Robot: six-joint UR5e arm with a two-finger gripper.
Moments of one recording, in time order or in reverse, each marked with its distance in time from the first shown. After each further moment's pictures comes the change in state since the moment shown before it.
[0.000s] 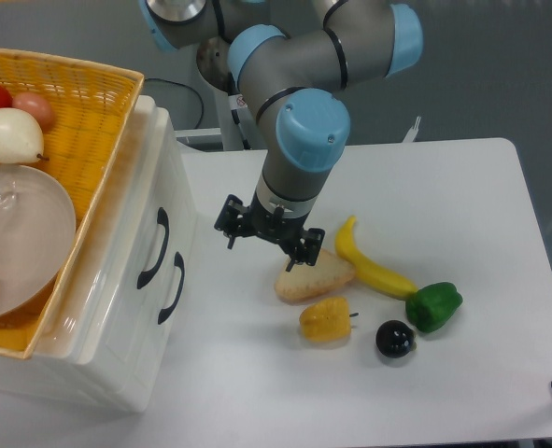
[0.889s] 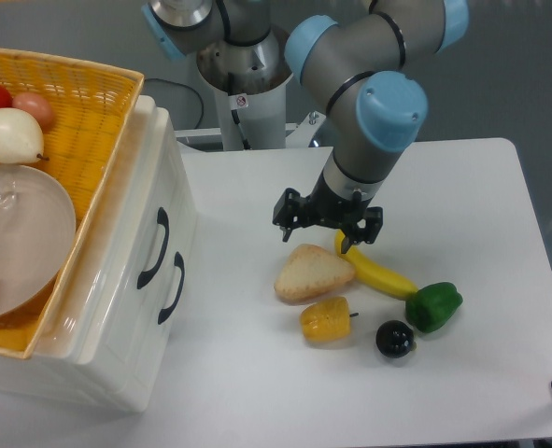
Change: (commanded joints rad) arm 0.100 0.002 -0.023 -0.014 0.064 -0.129
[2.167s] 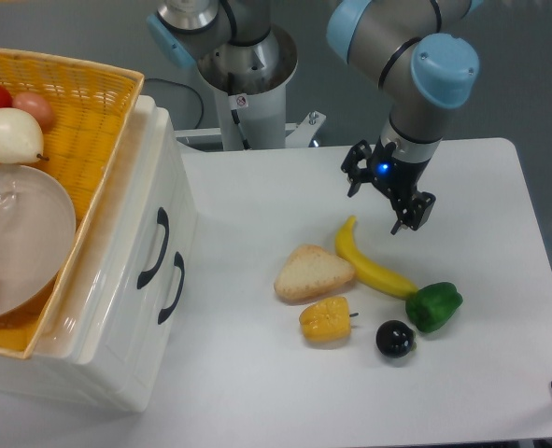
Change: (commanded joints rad) arm 0.224 0.071 -0.117 0.066 -0.070 0.700
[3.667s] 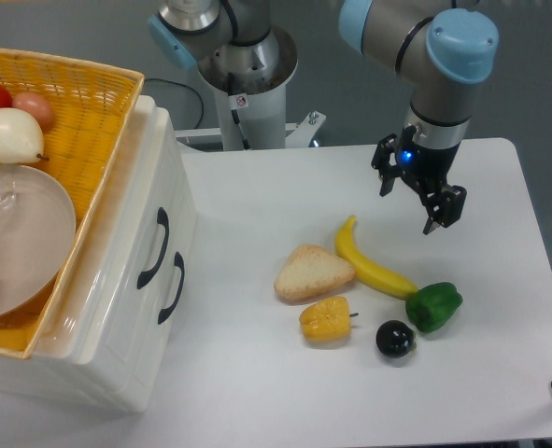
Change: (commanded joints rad) arm 0.017 0.008 0.032 0.118 0.151 0.348
